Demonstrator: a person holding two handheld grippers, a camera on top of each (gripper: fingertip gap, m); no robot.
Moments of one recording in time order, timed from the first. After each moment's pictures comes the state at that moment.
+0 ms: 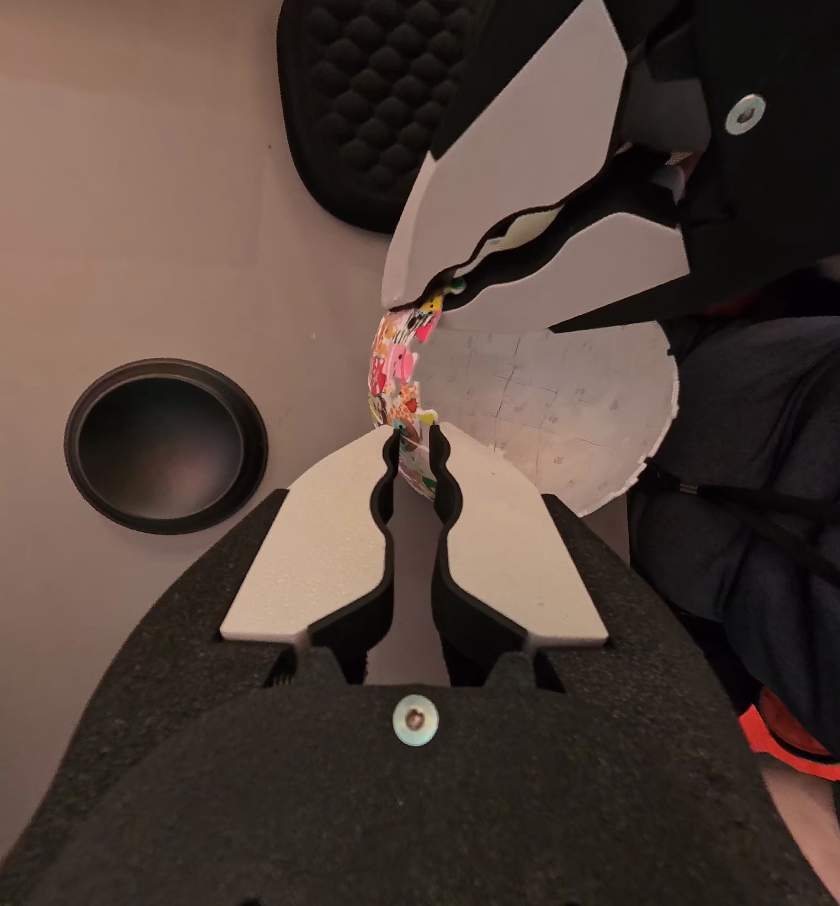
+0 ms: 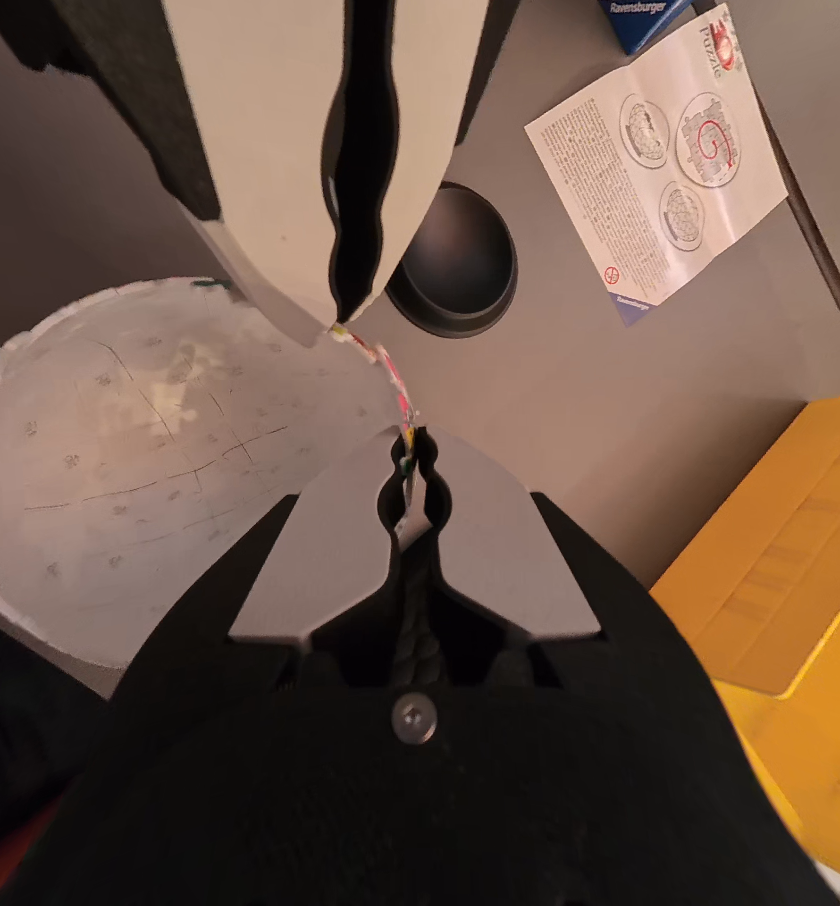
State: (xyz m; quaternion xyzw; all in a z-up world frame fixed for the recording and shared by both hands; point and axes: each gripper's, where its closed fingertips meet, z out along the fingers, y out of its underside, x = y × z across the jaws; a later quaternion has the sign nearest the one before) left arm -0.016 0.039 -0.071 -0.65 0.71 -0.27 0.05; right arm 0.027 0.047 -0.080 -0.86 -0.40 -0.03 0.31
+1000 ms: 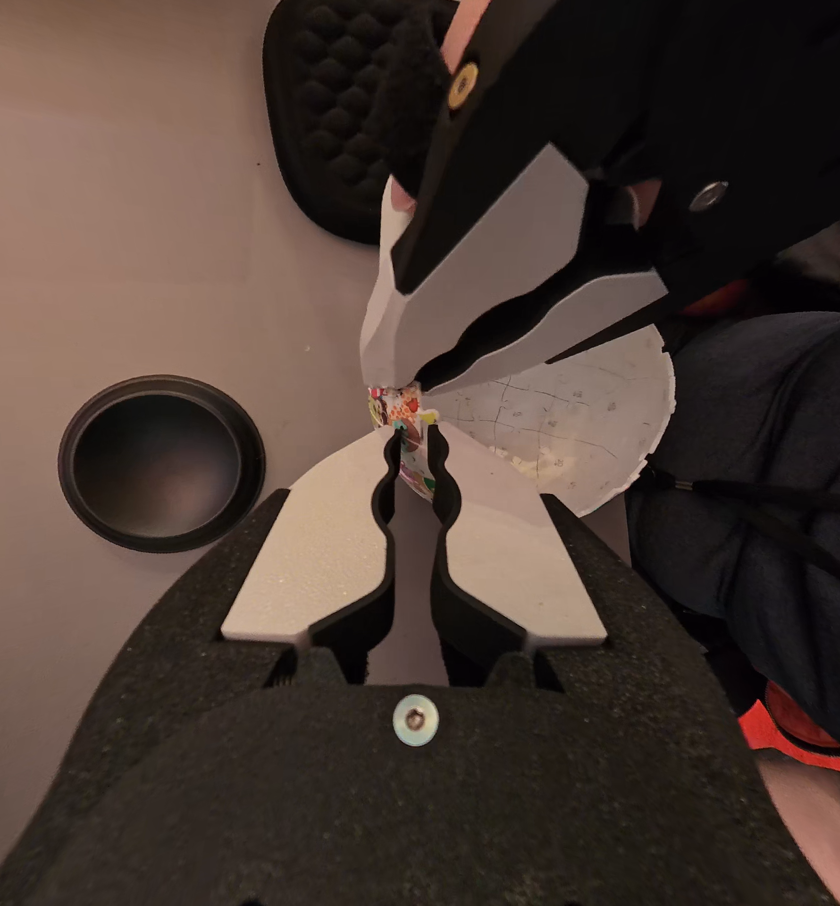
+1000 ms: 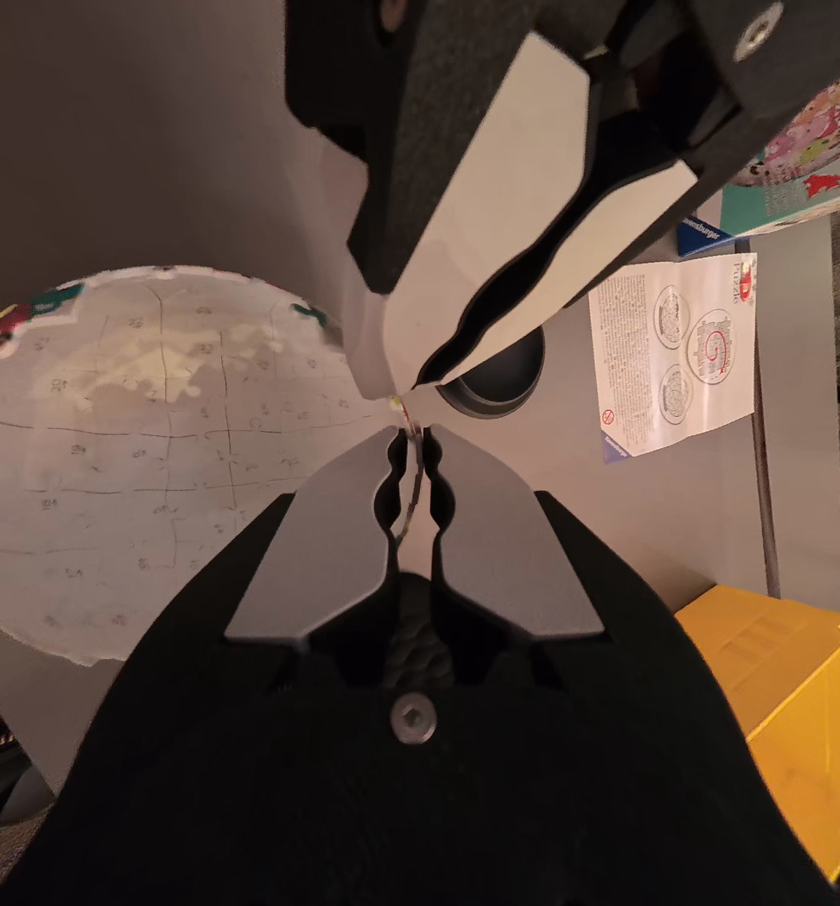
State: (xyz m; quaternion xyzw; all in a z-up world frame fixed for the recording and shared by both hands) left arm -0.013 0.038 -0.071 -0.64 0.71 -0.29 0.05; right arm 0.001 0.055 -0.077 -0.75 -0.58 -0.03 0.31
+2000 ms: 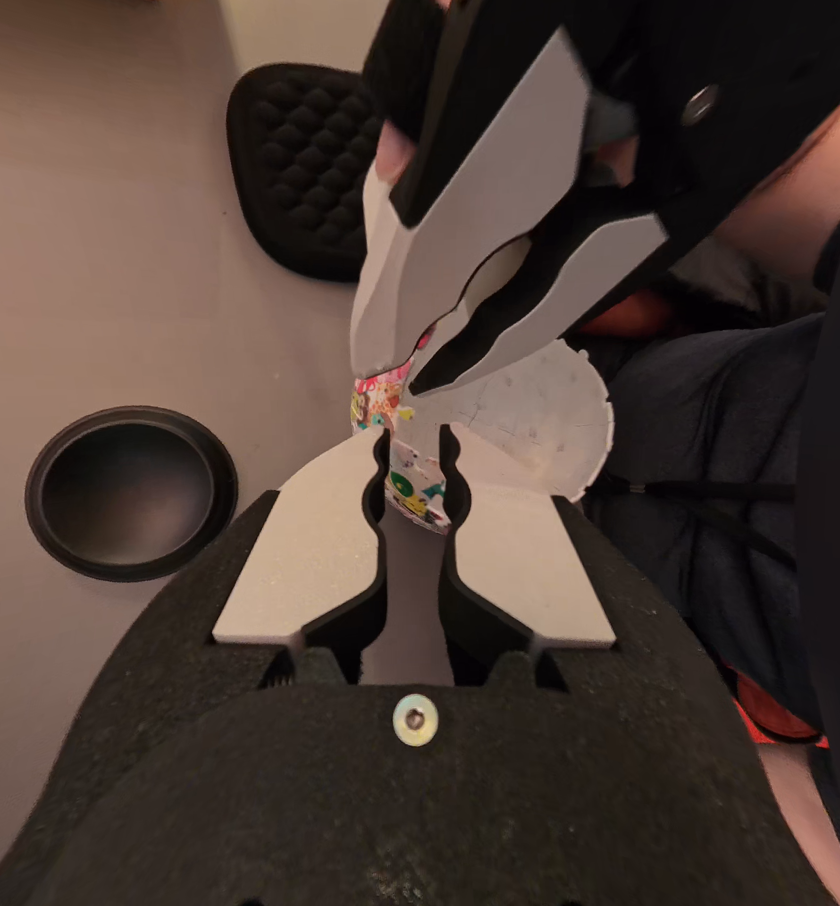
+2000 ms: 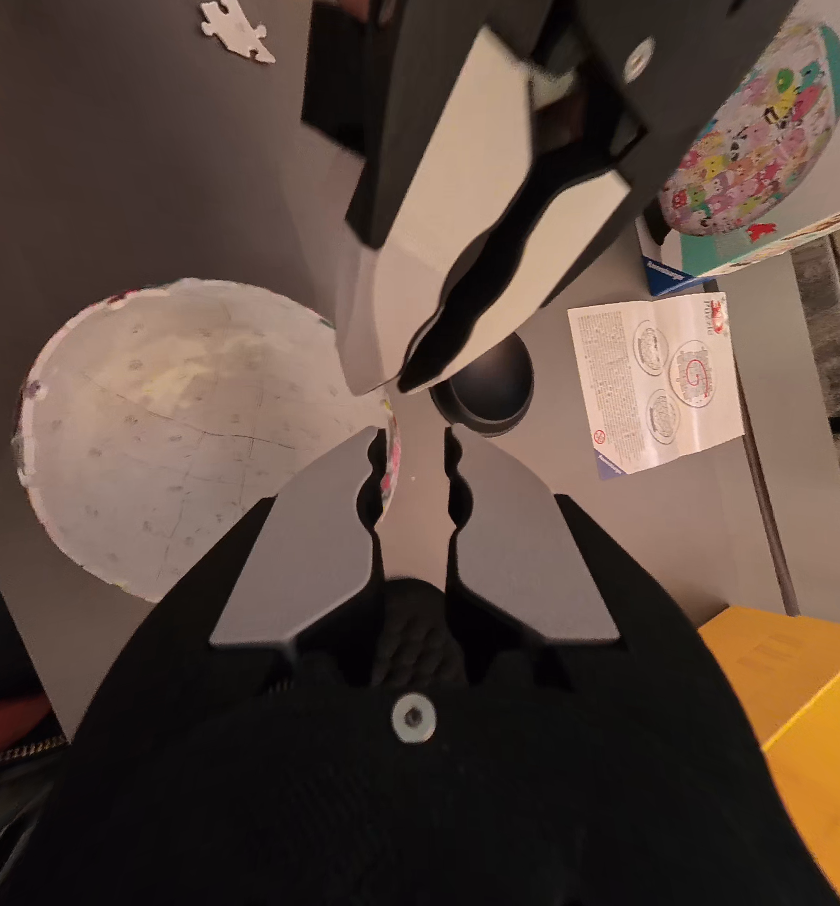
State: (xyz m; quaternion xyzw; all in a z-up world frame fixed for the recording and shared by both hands) left arm -0.013 0.028 -0.053 -0.62 0.70 -0.35 0.05; right arm -0.001 0.043 -0.050 -0.74 -0.57 0.02 0.36
